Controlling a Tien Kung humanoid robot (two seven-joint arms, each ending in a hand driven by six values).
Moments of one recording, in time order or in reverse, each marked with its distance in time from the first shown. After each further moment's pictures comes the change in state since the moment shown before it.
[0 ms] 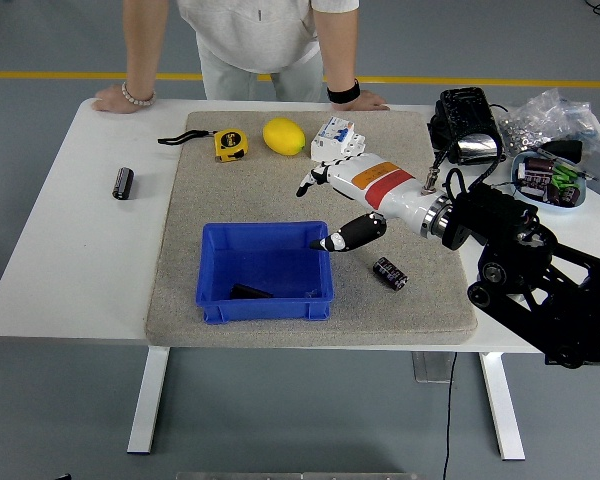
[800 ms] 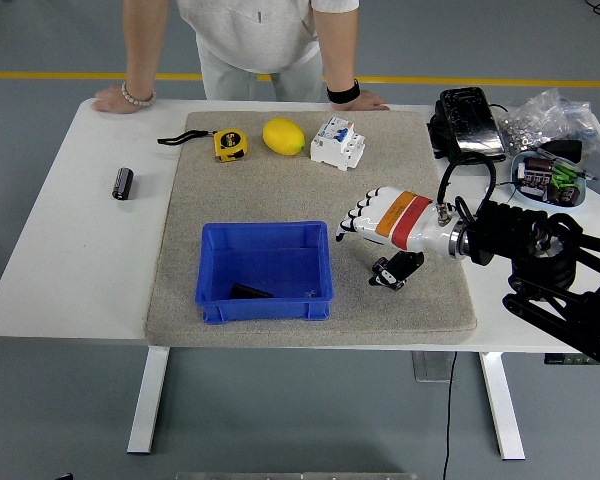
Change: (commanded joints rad) left arm -0.004 -0.004 -0.019 -0.001 0.027 -0.001 0.011; right arm 0.115 -0.057 -0.289 -0.186 -0.172 -0.072 0.135
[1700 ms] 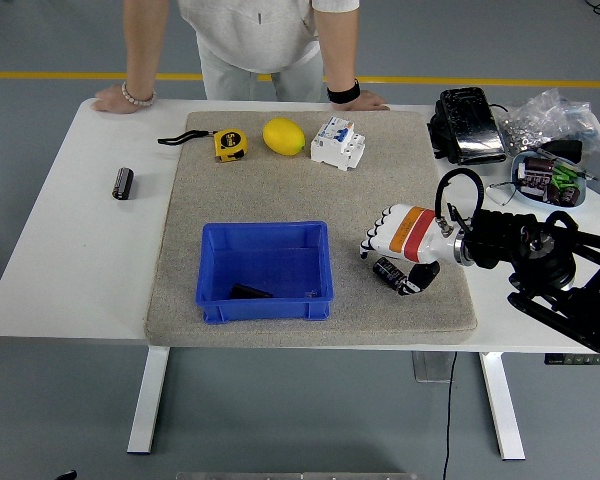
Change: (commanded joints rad) left arm -0.010 -0.002 -0.009 -0.006 0.029 -0.007 0.017; right arm 0.056 0.053 -0.131 -0.204 -0.056 -0.027 0.050
